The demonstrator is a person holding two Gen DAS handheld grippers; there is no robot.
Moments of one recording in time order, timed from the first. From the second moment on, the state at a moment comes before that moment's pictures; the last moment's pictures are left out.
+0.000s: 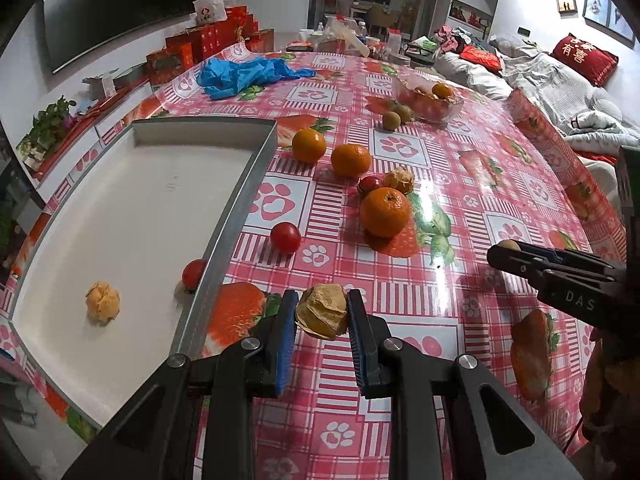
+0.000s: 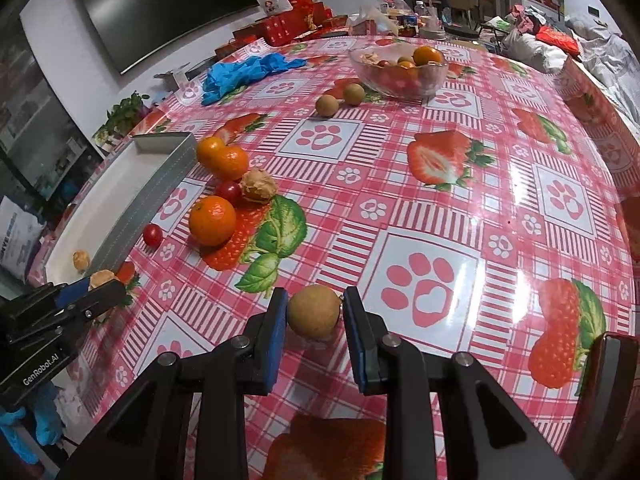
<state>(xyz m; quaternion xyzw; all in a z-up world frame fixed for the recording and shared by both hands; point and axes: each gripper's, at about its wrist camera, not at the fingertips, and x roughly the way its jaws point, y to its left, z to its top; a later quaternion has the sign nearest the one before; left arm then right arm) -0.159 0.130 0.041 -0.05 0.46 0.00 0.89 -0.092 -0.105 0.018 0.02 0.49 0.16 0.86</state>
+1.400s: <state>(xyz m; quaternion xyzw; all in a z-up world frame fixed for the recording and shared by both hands) -0.170 0.252 0.078 -0.09 0.40 0.09 0.91 -0.077 0.032 0.074 -0.05 0.47 0.26 0.84</state>
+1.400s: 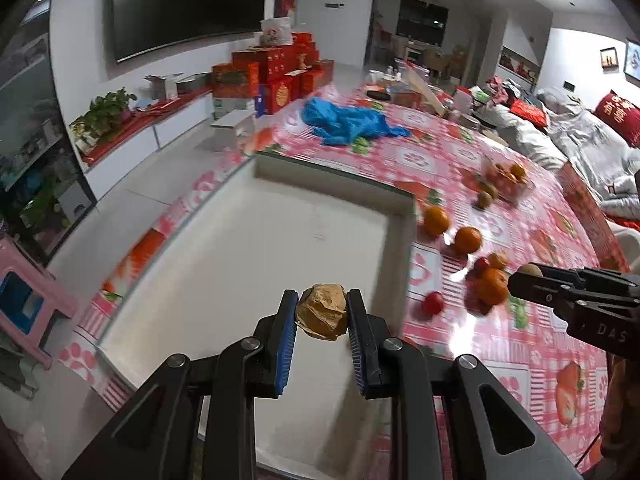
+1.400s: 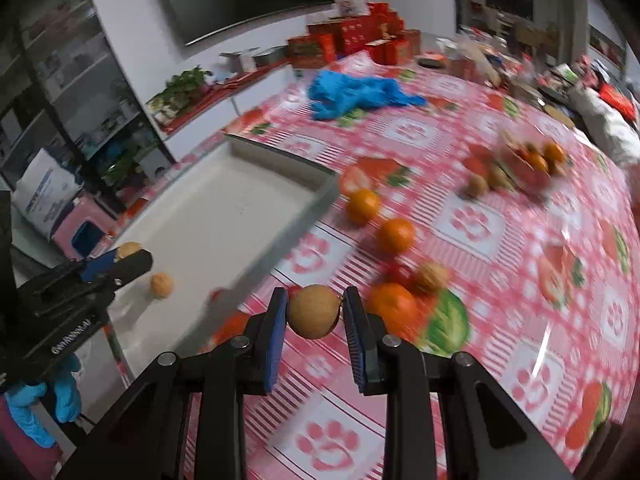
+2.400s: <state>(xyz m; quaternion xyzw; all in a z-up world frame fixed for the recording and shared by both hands) -0.160 0.306 0.038 -0.13 0.42 0.13 0.89 -0.062 0.153 0.034 -0.11 0.52 0.32 0.79</state>
